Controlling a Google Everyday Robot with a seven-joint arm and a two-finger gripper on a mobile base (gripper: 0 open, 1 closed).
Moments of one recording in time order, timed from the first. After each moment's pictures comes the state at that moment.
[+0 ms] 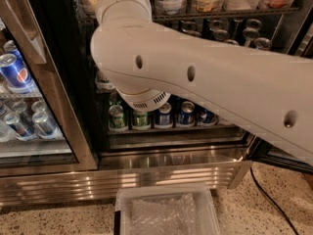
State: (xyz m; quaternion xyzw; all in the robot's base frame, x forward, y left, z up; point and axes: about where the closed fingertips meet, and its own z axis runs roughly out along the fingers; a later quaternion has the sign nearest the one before) arm 0.623 0.069 1.085 -0.17 0.65 -0.04 0.74
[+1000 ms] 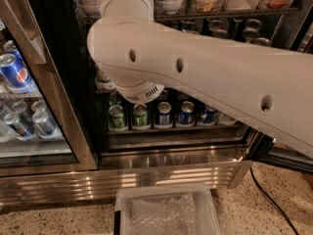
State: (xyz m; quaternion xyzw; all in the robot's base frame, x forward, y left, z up) arm 0.642 0.058 1.093 -0.15 0.63 -0.09 0.76
